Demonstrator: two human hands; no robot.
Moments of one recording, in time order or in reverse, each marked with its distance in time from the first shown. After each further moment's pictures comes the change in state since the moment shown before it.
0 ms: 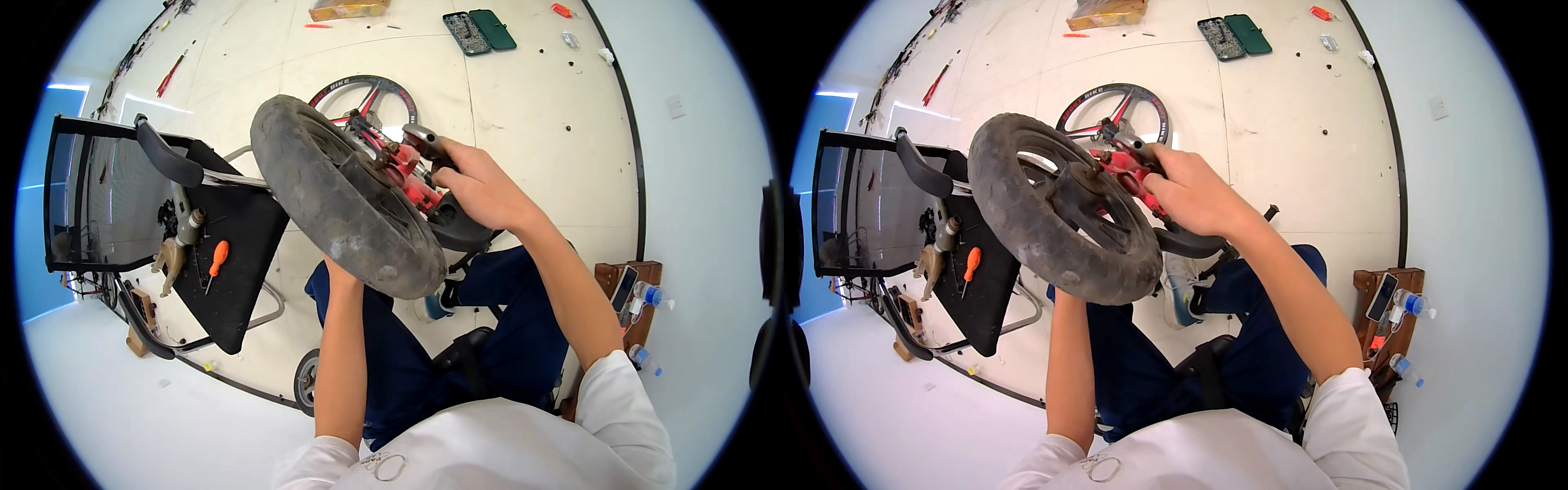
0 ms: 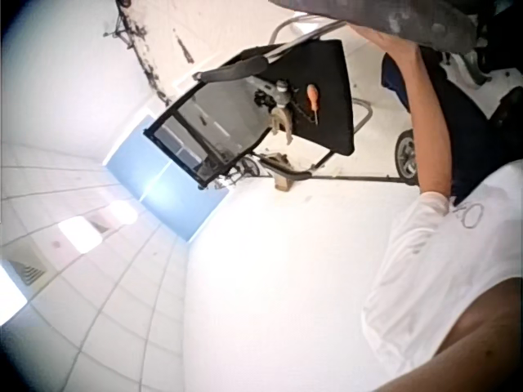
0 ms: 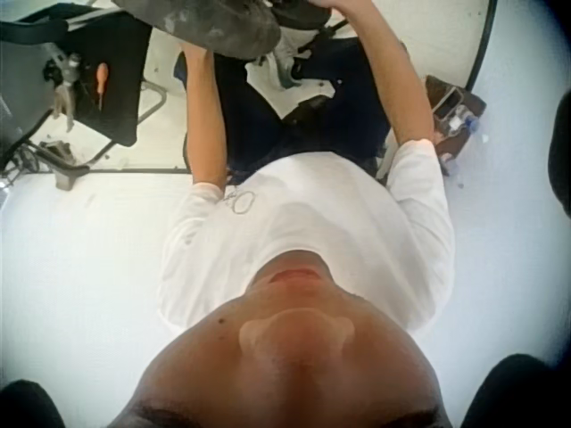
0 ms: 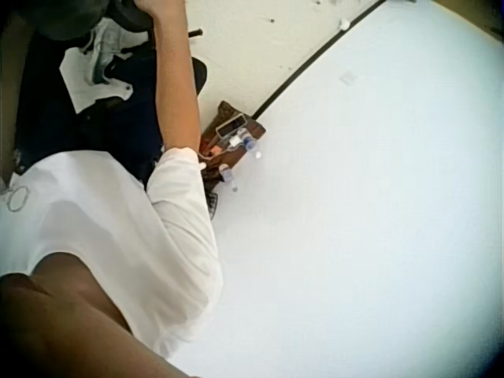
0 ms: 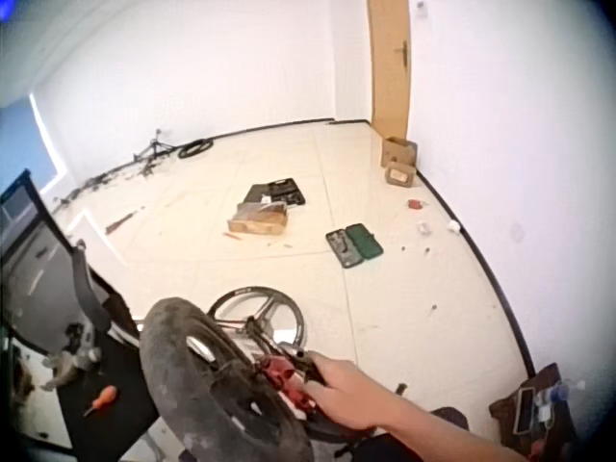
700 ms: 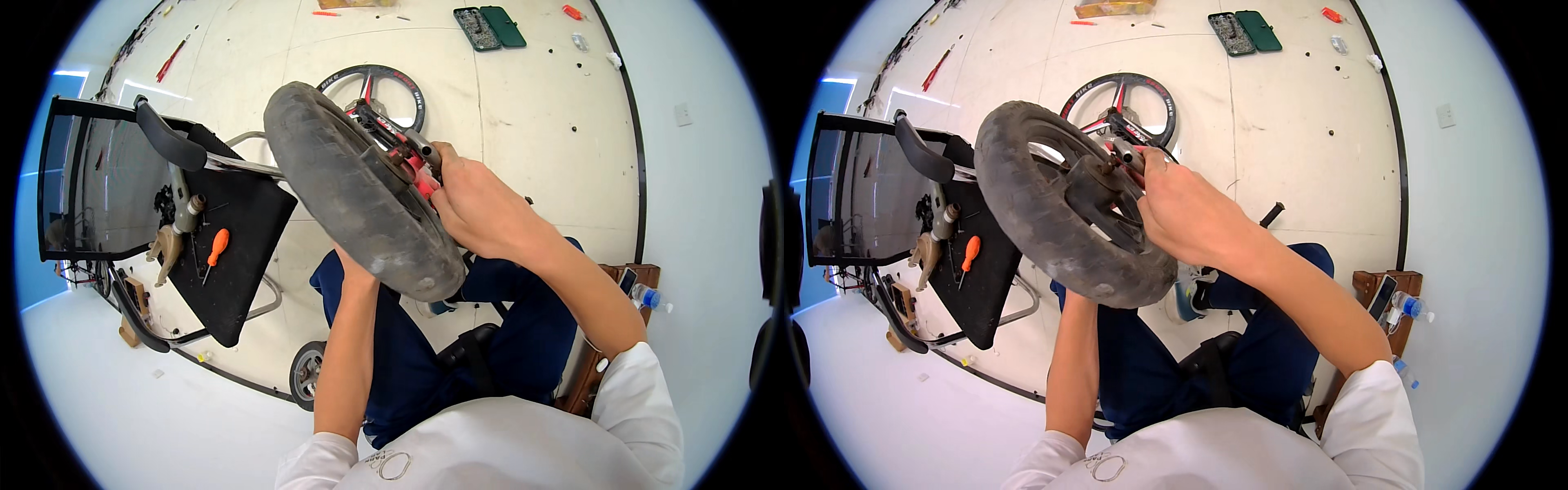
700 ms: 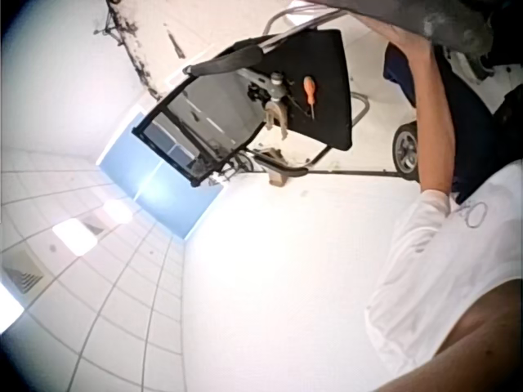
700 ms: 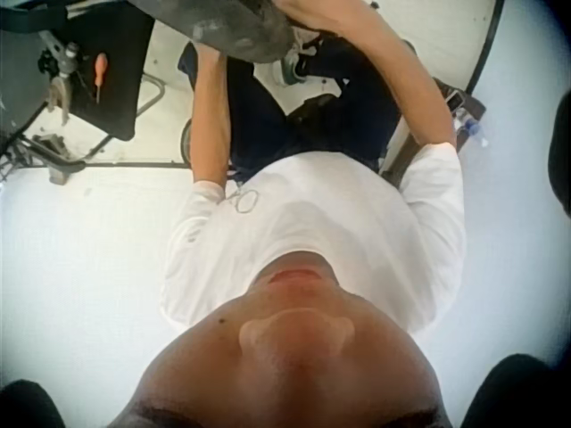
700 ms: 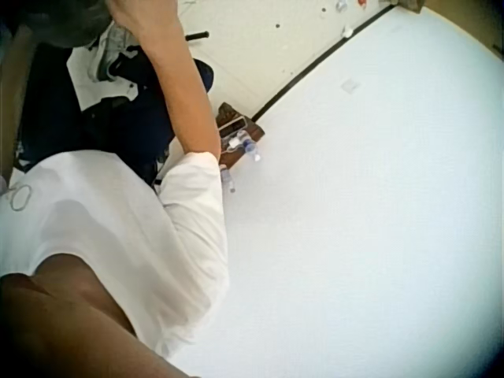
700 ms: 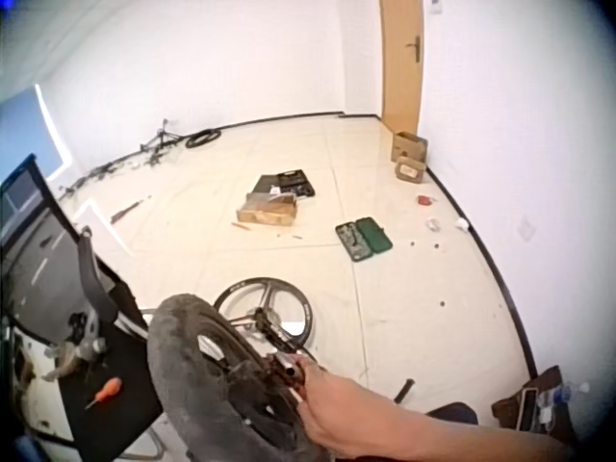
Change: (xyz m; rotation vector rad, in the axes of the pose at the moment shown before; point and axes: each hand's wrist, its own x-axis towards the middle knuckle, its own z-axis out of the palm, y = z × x) left_hand -0.006 0.011 0.007 0.123 0.026 0.138; right_hand -0.009 -0.027 0.035 -0.420 -0.006 -0.082
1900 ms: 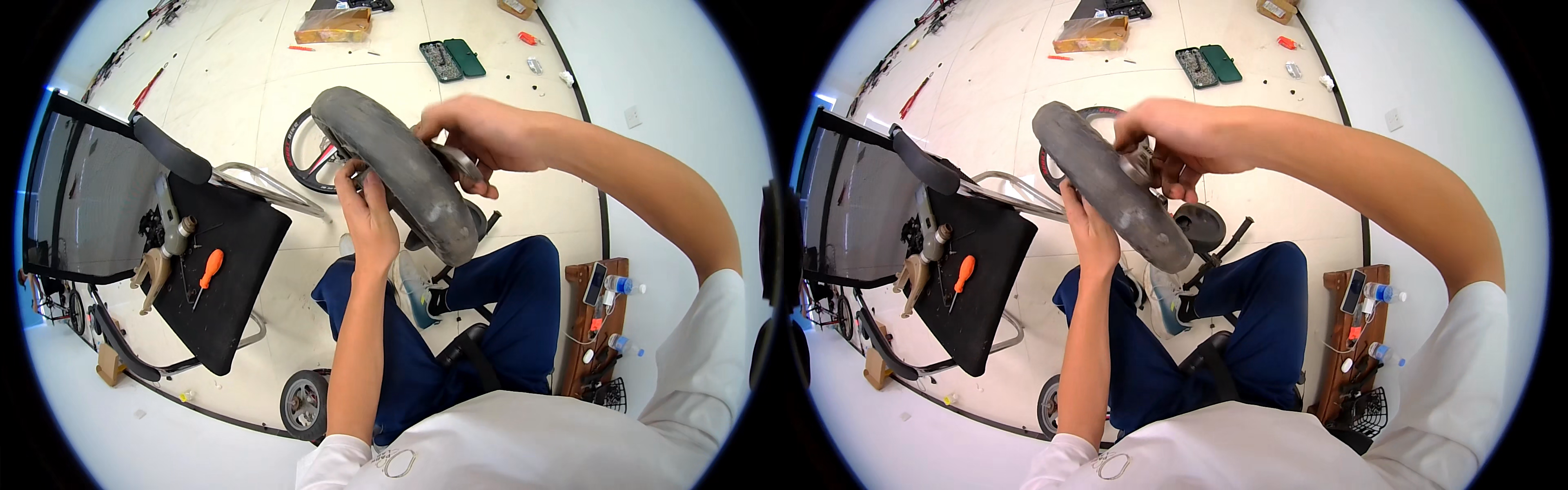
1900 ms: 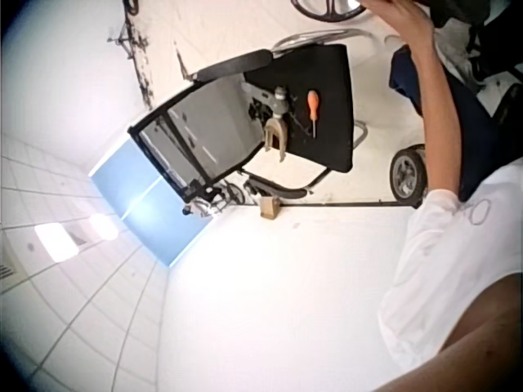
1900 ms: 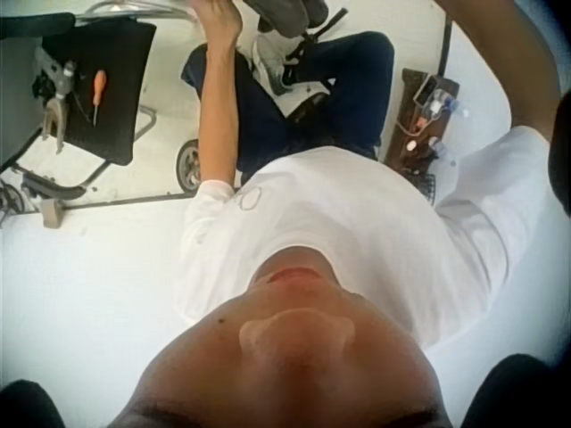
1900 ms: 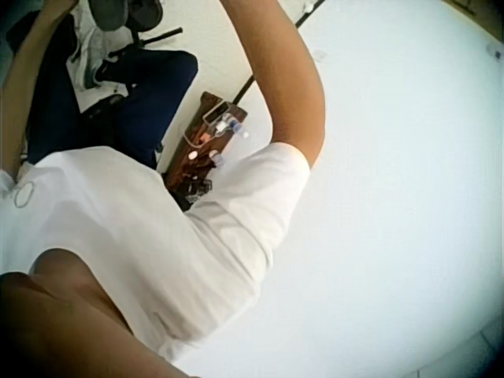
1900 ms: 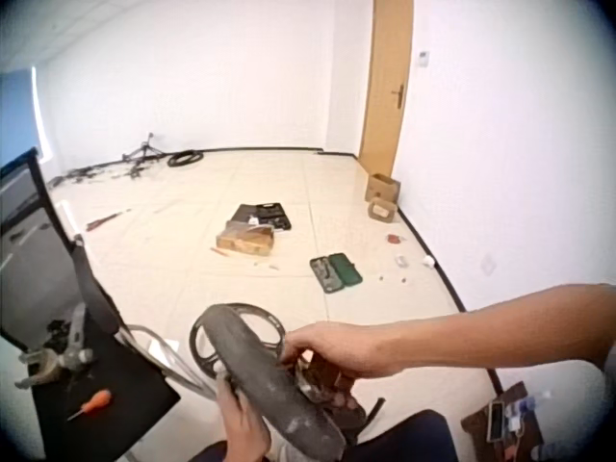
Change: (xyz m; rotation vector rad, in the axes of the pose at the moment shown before) left_hand 0.022 0.054 0.028 0.079 0.026 -0.042; right_hand 0.032 -0.080 -0.081 0.454 -0.483 0.460
